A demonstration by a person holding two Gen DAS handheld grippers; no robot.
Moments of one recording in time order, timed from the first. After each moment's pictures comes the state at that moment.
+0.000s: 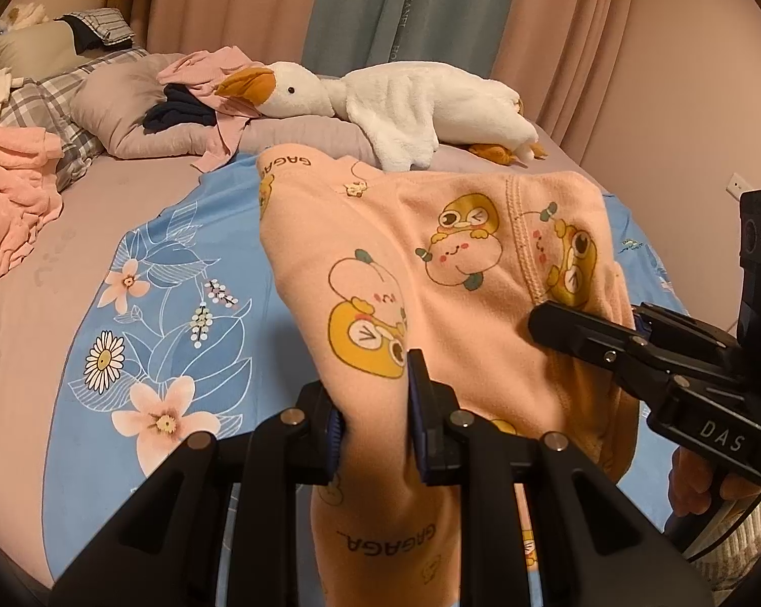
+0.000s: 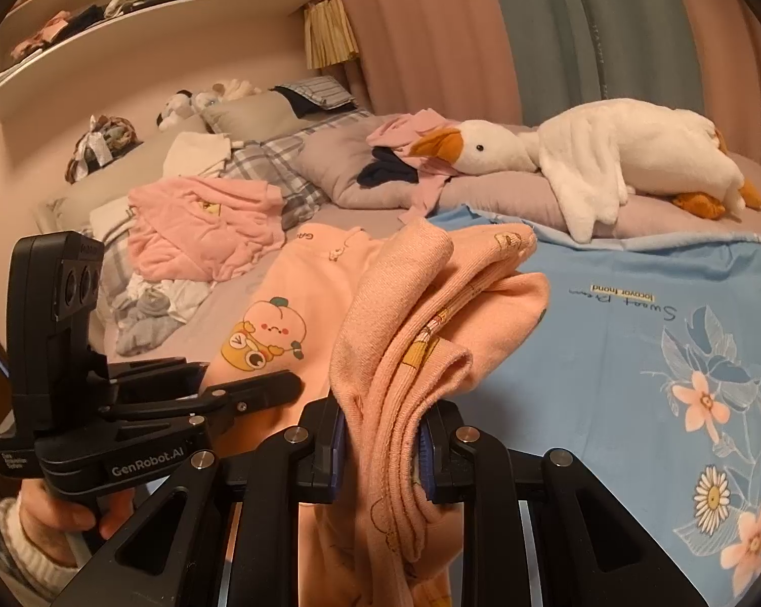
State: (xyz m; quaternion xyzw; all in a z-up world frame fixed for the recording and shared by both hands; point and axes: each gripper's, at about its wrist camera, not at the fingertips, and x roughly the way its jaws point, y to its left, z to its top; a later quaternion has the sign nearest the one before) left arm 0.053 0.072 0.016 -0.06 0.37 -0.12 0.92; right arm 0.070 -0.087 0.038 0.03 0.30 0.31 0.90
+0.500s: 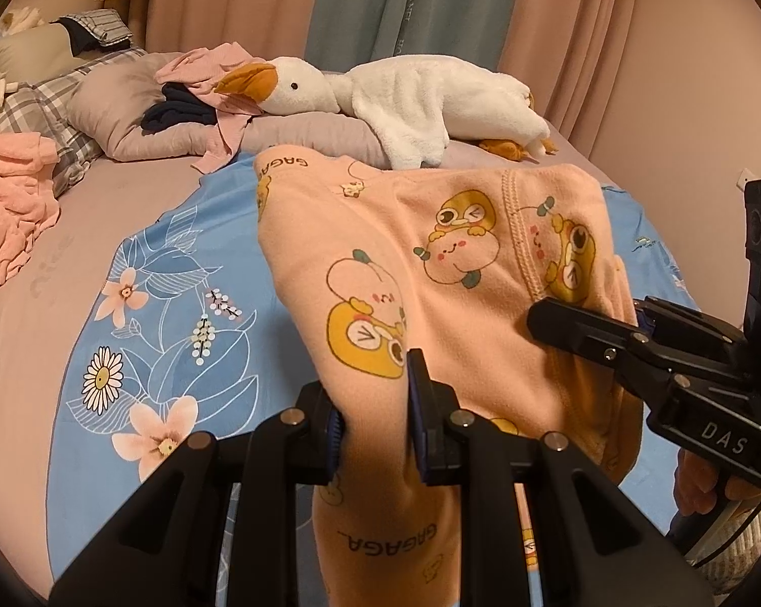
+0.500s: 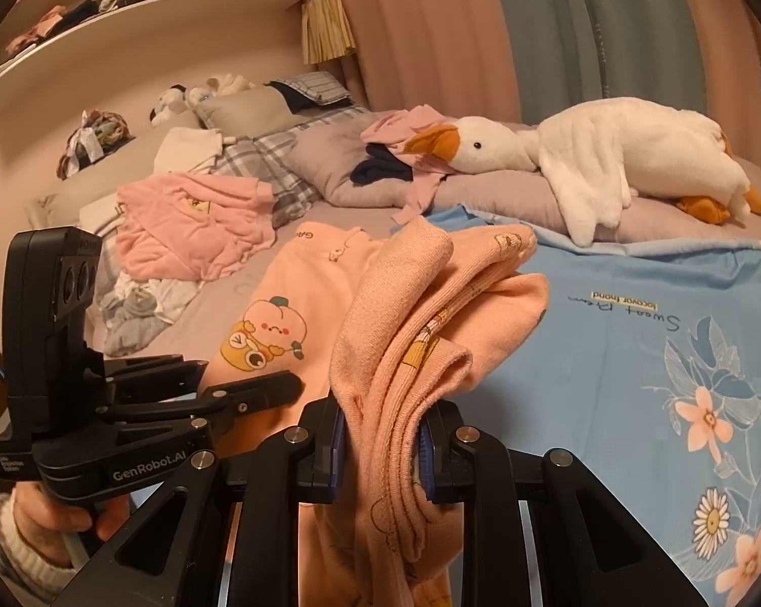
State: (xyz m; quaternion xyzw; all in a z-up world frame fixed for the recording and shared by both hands) left arm 0.079 0.074 0.007 -0.05 0.38 -0.12 0.92; right arm 0.094 -0.083 0.033 0.02 0.31 0.30 0.90
